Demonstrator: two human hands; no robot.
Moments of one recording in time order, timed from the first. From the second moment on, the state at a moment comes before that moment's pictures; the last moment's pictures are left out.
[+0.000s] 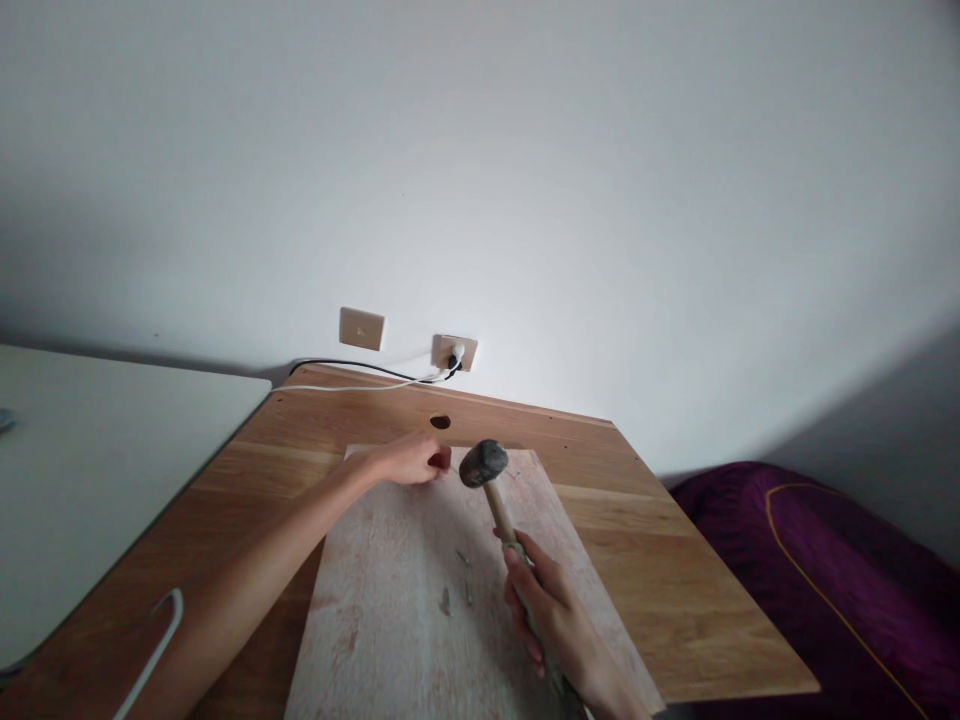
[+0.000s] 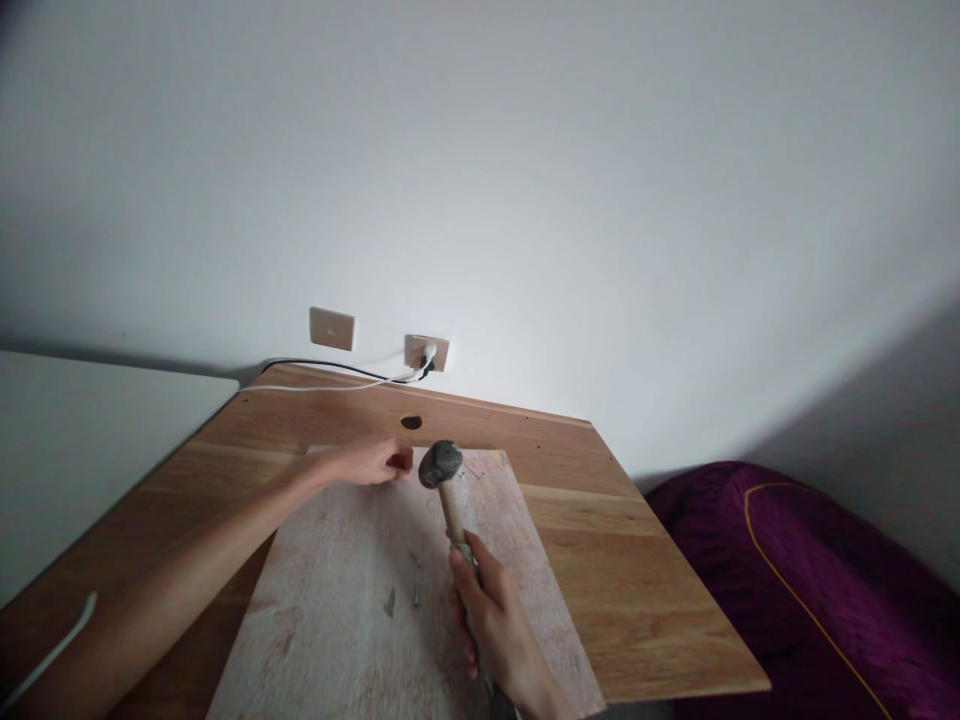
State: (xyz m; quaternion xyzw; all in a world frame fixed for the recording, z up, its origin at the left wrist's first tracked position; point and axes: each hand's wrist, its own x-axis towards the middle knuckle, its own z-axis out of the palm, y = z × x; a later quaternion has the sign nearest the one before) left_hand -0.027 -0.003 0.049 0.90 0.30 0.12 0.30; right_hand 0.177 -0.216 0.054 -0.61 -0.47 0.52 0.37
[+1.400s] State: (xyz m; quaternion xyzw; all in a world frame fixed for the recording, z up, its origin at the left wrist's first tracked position) left_hand -0.032 -0.042 0.069 0.91 0.25 0.15 0.29; right_hand 0.193 -0.229 0.033 -0.61 -0.47 0.52 0.36
